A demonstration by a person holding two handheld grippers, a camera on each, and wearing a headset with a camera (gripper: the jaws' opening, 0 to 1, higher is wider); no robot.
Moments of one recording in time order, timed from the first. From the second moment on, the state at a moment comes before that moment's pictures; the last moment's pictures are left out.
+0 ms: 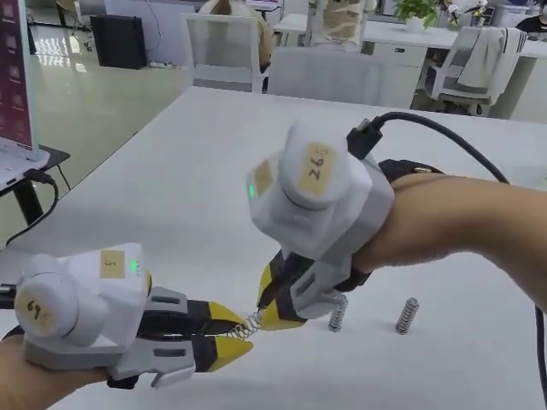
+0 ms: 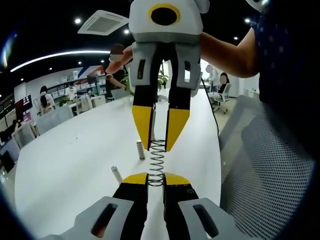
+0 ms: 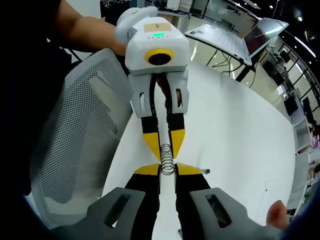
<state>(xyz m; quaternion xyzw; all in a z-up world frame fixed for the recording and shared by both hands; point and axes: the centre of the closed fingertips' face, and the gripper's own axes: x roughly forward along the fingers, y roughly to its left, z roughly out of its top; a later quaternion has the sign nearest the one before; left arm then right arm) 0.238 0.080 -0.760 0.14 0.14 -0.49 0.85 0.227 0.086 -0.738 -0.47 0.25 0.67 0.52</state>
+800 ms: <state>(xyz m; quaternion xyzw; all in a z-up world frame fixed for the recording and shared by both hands) 0.239 0.076 -0.756 0.14 0.13 -0.49 0.85 0.222 0.100 -0.731 -0.44 0.24 0.69 0.52</state>
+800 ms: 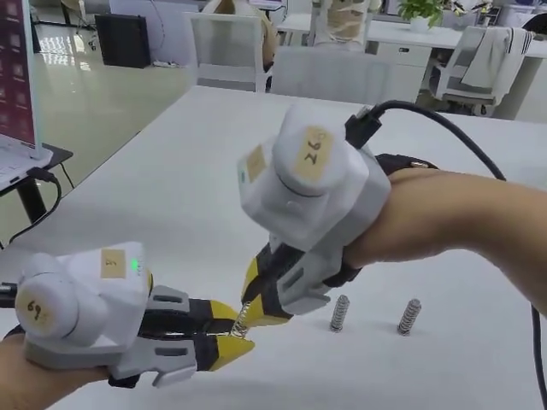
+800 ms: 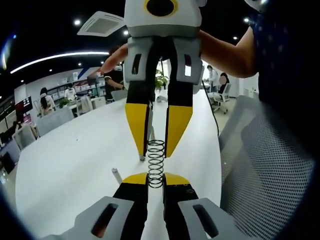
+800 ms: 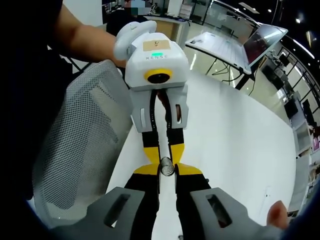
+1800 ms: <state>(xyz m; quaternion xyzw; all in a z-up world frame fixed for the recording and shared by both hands) 0.238 0.071 -0.747 0.14 0.12 -0.50 0.85 0.220 0.101 -0.743 -0.44 0.26 0.69 0.51</state>
